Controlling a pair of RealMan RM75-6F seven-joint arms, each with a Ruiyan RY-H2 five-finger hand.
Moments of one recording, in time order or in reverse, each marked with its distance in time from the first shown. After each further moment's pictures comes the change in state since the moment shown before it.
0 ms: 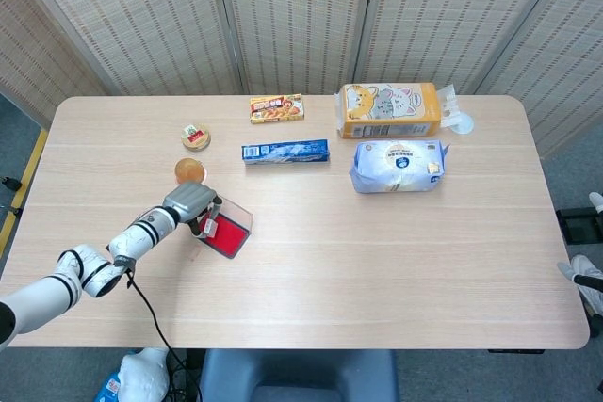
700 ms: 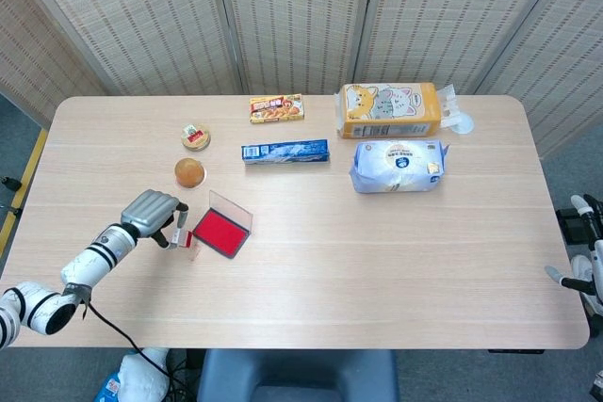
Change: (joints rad) left arm 0.162 0.250 0.002 -0.369 -0.213 0.153 0.272; right arm 0.007 -0.008 -0.018 -0.017 -0.049 0.008 -0.035
